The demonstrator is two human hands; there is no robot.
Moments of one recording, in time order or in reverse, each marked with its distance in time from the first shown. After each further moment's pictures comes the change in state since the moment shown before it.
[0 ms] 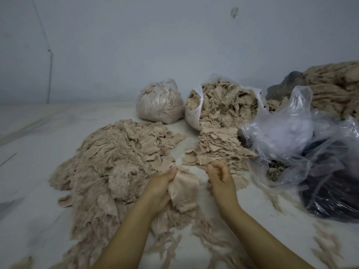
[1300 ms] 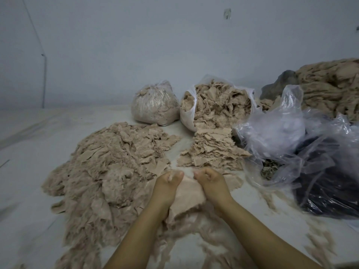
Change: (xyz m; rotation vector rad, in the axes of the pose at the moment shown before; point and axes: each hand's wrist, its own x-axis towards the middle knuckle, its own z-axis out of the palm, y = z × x) left_hand 0.002 -0.021 0.017 0.430 0.099 0.229; right_hand 0.012 -0.002 -0.001 -0.028 -0.127 0.104
